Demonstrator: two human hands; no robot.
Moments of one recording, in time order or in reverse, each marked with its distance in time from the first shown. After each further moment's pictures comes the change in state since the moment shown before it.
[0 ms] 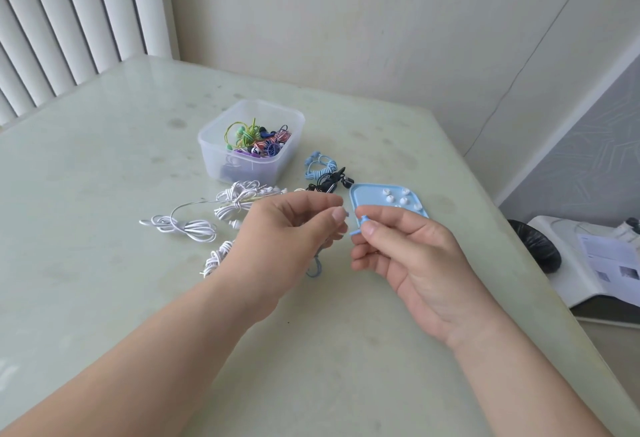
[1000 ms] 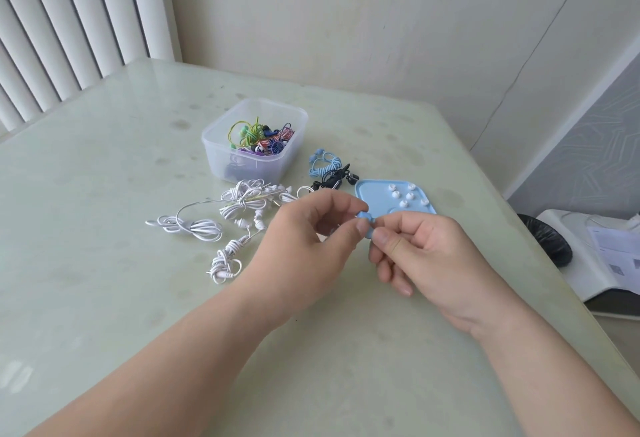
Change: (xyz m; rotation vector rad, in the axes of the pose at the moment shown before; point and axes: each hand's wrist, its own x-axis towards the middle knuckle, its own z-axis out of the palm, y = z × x) left_hand -0.009 -0.003 0.009 0.256 -0.065 0.146; right_hand 0.004 0.000 -0.014 -0.490 -0.030 -0.010
